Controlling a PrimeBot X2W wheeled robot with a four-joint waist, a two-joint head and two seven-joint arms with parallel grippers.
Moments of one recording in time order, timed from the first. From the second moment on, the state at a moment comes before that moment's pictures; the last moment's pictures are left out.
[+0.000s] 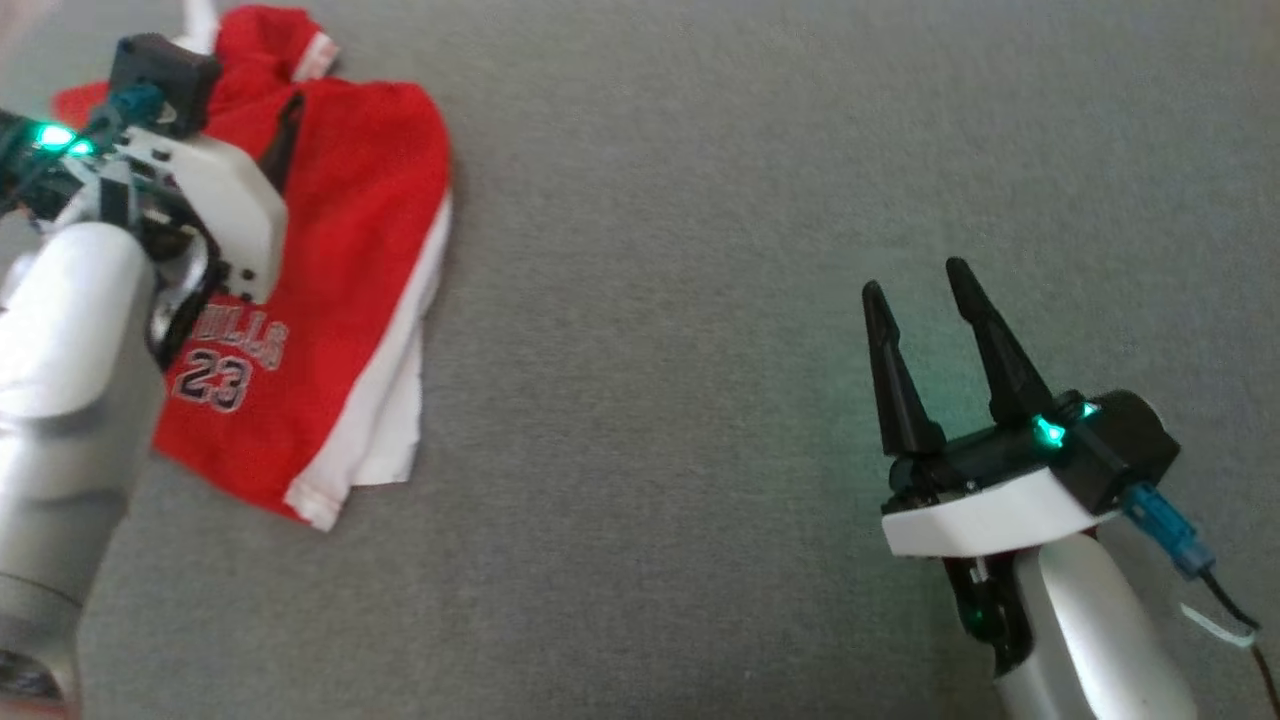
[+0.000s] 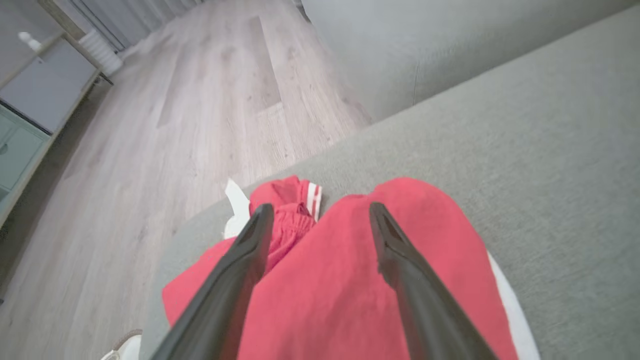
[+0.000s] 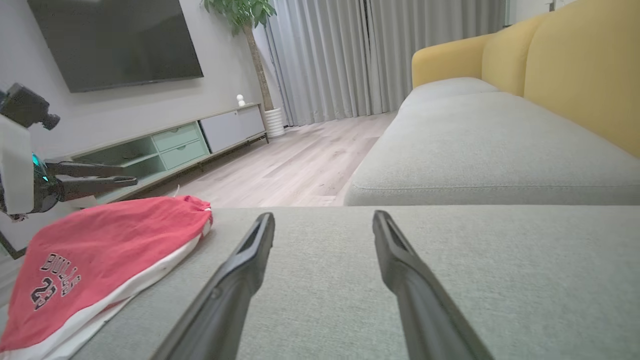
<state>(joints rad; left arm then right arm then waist) -0.92 0.41 -0.54 0.70 -0.33 -0.13 0.23 -0.16 -0.05 0.23 0.10 0.17 0.13 -0.25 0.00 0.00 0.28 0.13</state>
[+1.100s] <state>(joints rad) -1.12 0.50 -0.83 0.78 -0.65 -0.13 -0.07 -0.17 -0.05 0.20 0.12 0.19 0.13 -0.25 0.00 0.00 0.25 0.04</state>
